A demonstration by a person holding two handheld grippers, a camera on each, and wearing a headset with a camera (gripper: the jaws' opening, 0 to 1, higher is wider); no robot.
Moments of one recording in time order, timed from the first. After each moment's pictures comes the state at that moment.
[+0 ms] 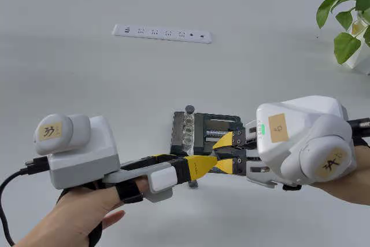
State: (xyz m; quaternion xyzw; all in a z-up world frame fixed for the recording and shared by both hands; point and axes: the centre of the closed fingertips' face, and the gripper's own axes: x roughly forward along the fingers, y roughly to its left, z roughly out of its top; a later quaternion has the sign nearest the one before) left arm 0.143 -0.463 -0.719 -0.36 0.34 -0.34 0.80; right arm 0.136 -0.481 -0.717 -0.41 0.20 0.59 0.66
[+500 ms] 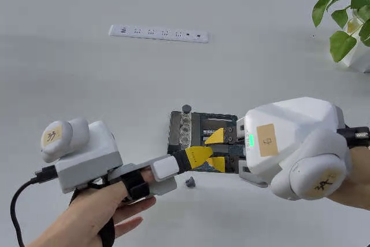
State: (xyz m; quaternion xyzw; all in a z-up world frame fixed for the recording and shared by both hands) left arm 0.144 -0.471 -0.715 -0.47 0.34 -0.31 0.75; right arm 0.135 -0.473 -0.708 -0.46 0.16 0.59 0.65
